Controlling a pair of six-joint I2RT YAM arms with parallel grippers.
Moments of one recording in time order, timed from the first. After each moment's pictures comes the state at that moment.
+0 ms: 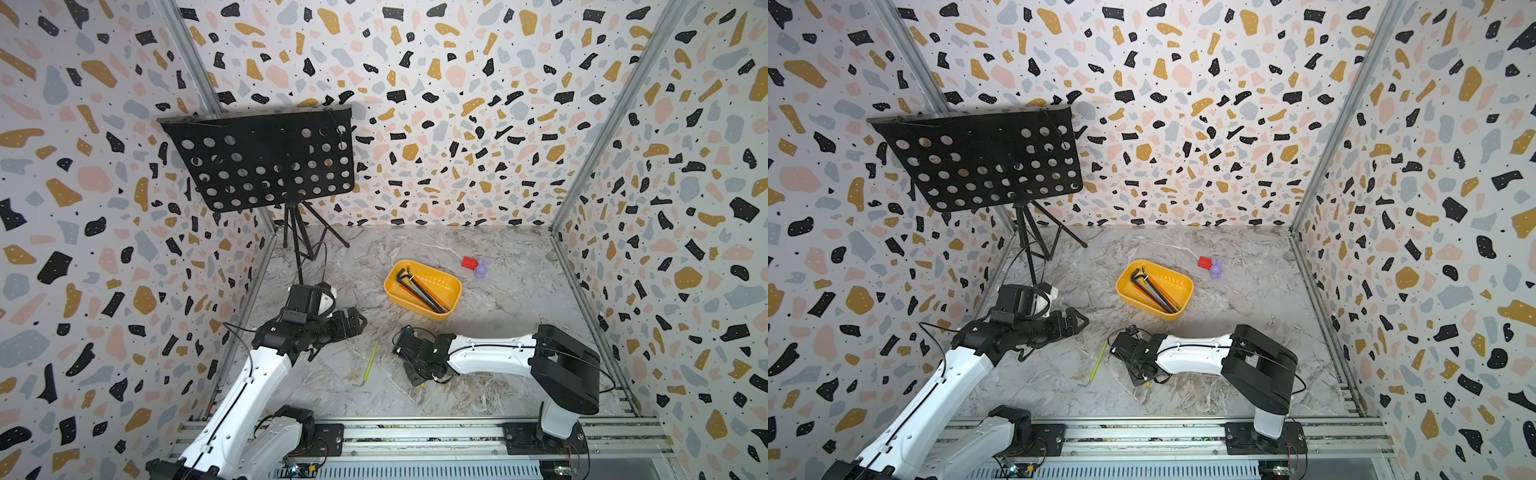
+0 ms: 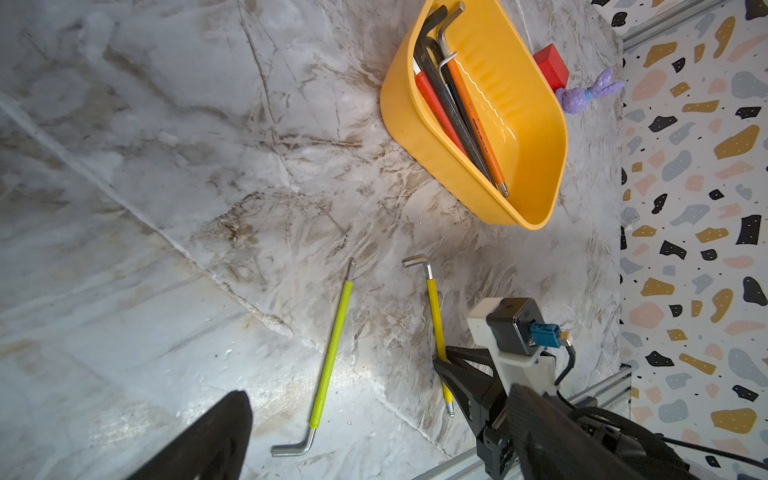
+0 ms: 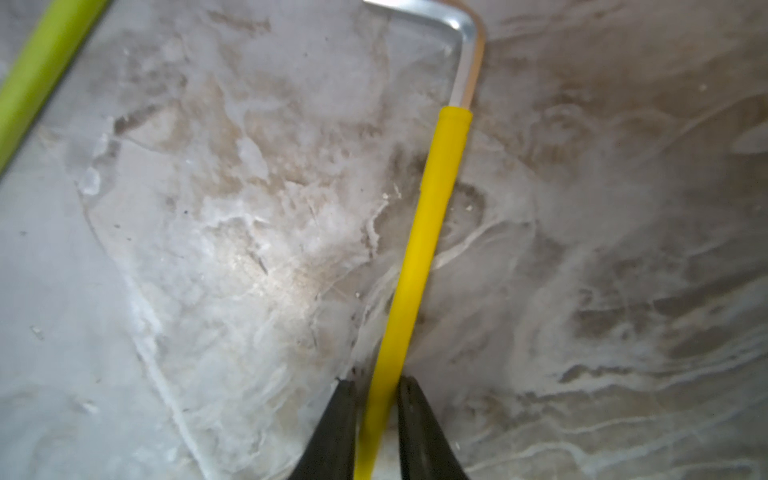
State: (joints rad) left arm -0.22 0.94 0.80 -0.79 0.38 -0.48; right arm 1.17 1.77 1.04 -0.56 0.14 0.64
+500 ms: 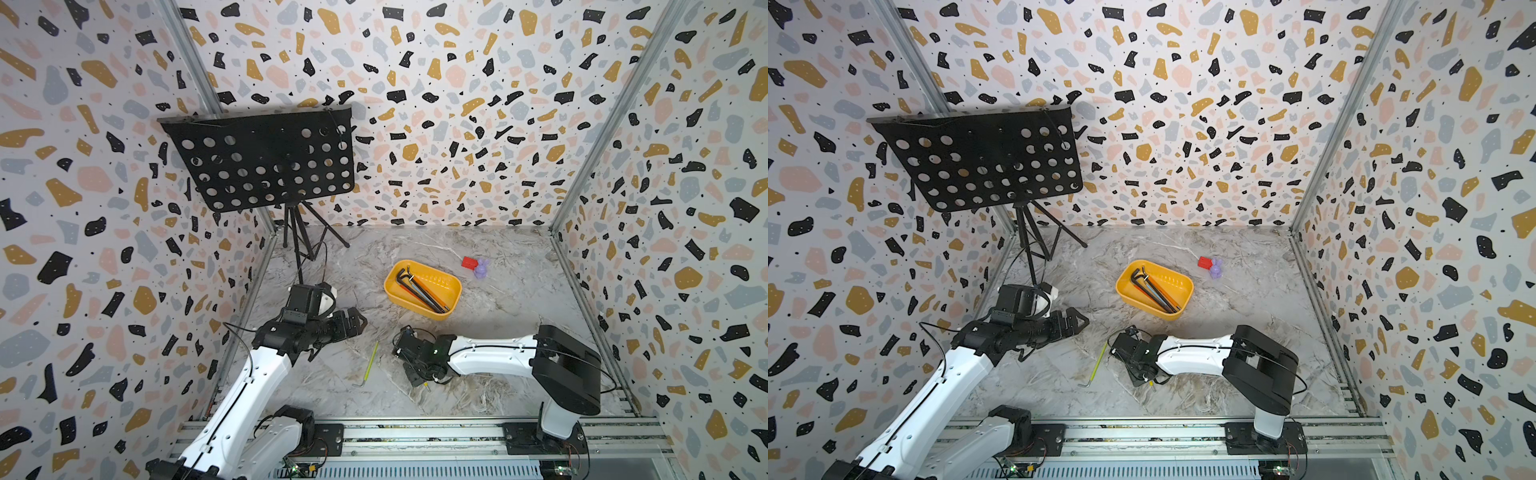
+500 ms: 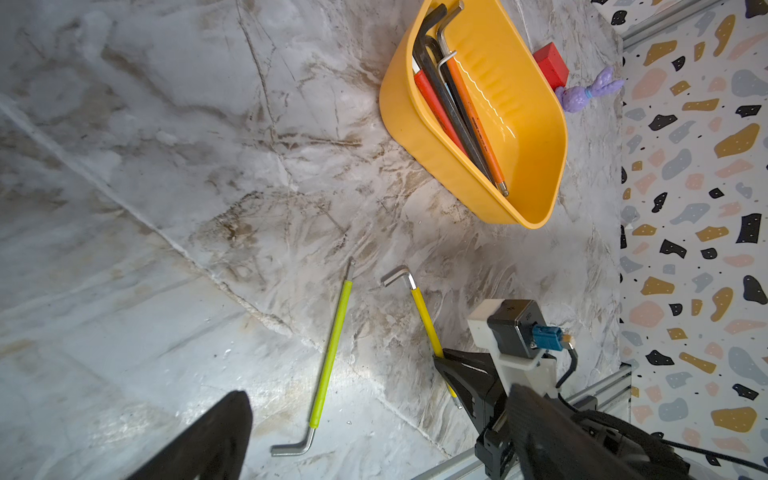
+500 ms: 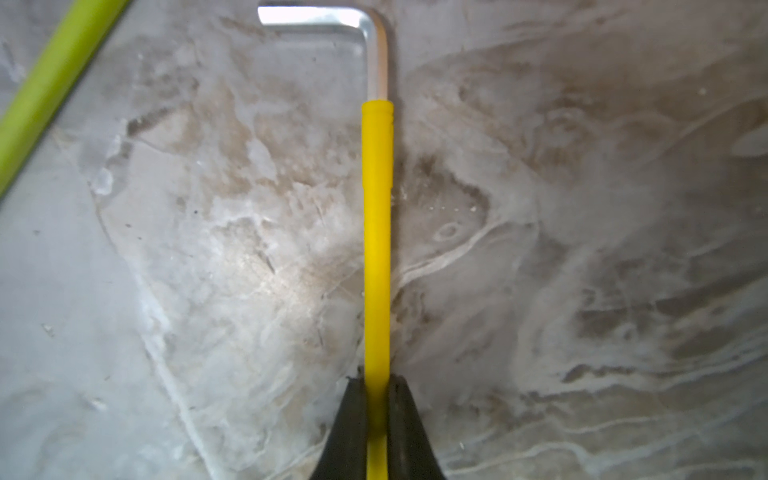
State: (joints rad) left arm -0.23 0.94 0.80 -0.79 0.38 -0.49; right arm 1.18 1.75 1.03 -0.55 0.16 0.65
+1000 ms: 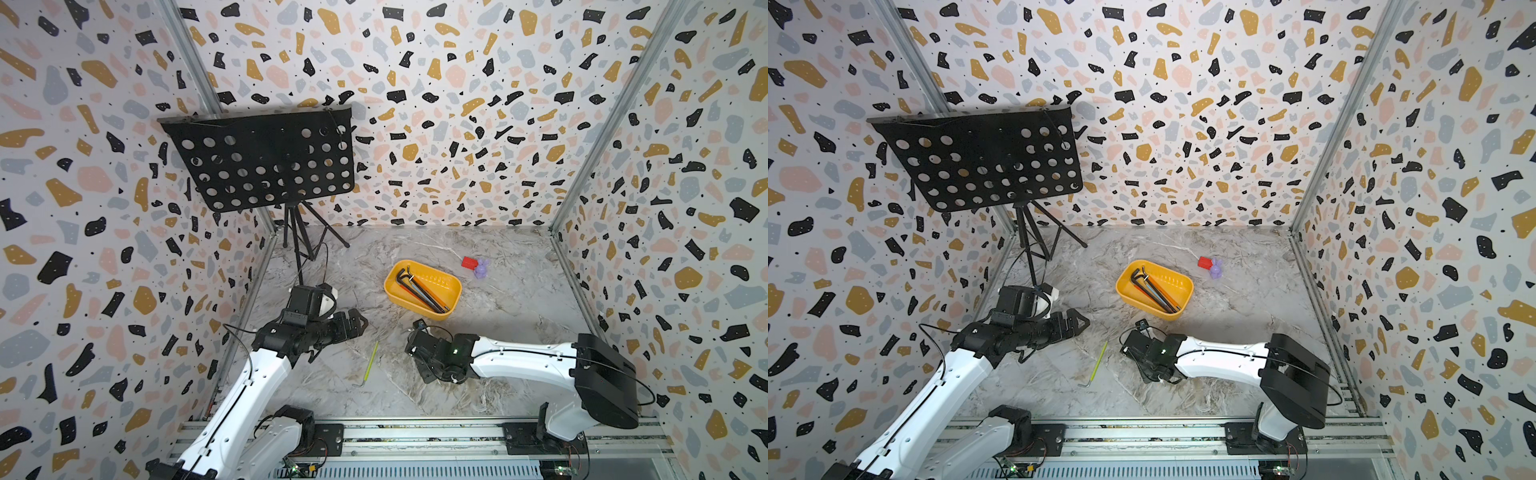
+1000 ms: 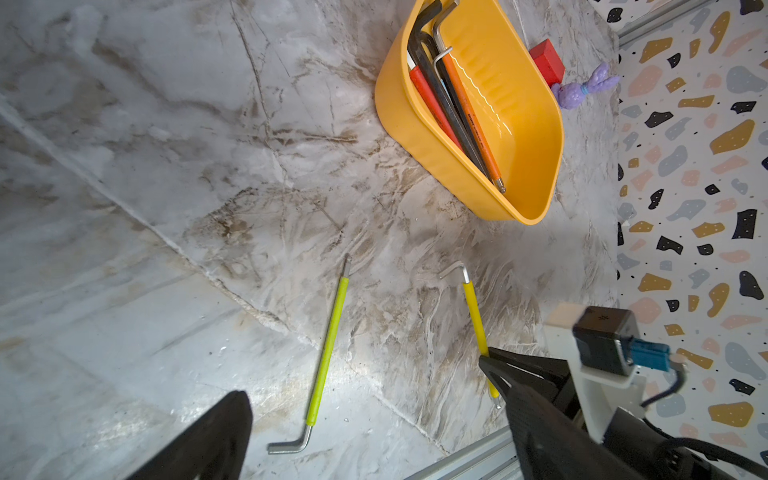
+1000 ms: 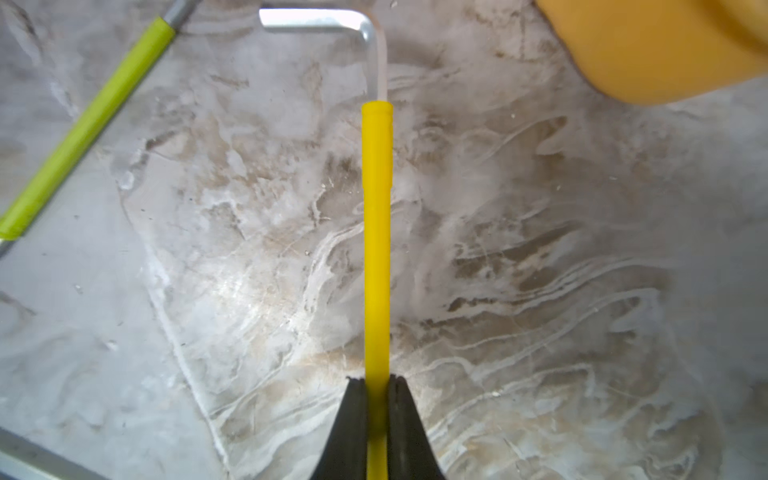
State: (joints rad) left arm -0.23 0.92 0.80 -0.79 0.38 -0.50; right arm 1.18 1.55 0.97 -0.63 0.25 0.64
